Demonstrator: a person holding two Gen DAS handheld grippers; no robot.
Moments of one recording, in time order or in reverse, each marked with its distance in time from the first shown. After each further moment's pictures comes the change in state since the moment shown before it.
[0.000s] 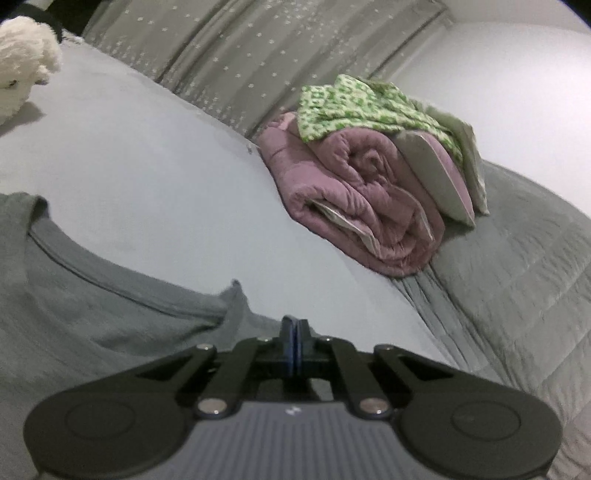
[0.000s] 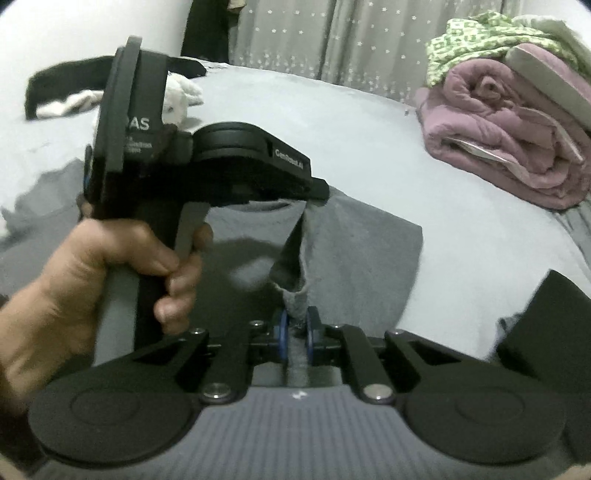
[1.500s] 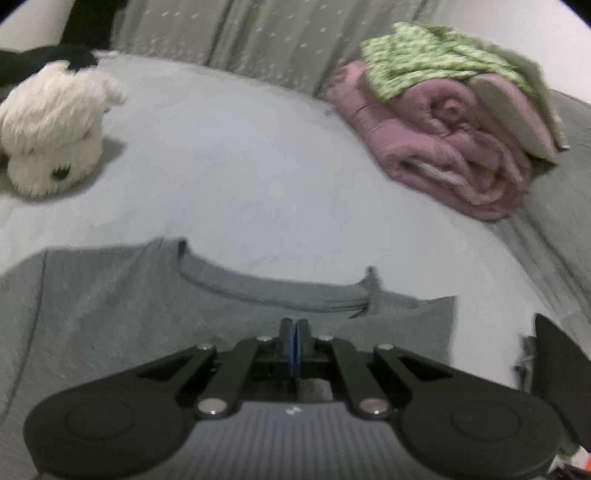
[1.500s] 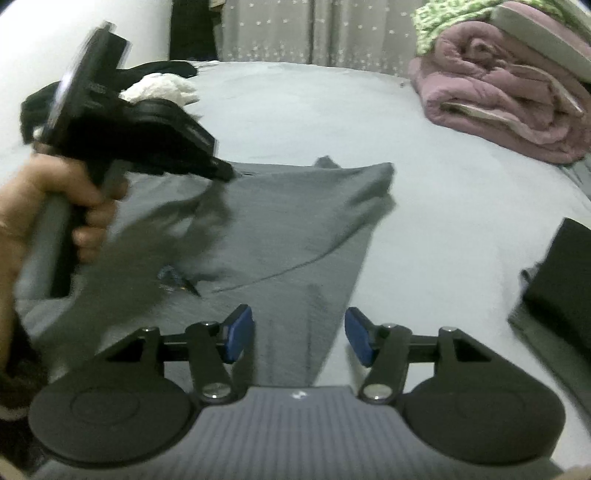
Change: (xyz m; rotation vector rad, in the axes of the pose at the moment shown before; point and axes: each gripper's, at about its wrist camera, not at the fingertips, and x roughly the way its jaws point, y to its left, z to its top) left arm -0.032 0.018 0.043 0.172 0.171 0.314; right arm 0.003 -0.008 -0.015 0.129 0.044 0.016
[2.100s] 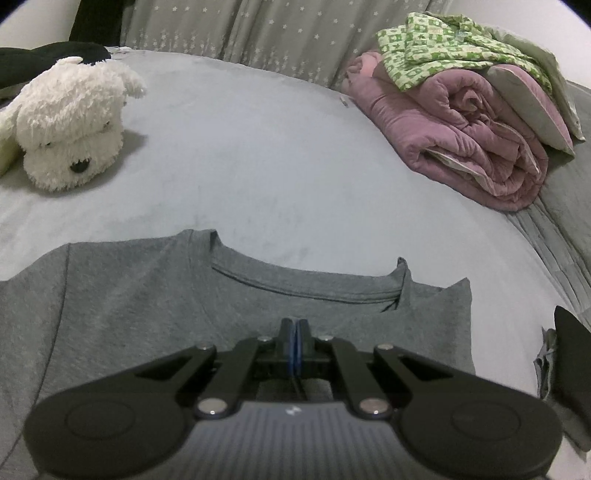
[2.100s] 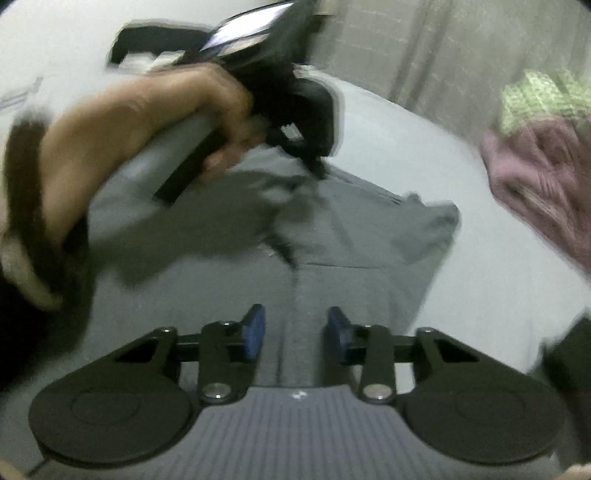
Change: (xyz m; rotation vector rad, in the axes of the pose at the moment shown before) left arm 0.011 0.015 -0.005 0.001 0.056 0.084; right arm -0.015 0.081 -0.038 -0.437 -0.058 0.042
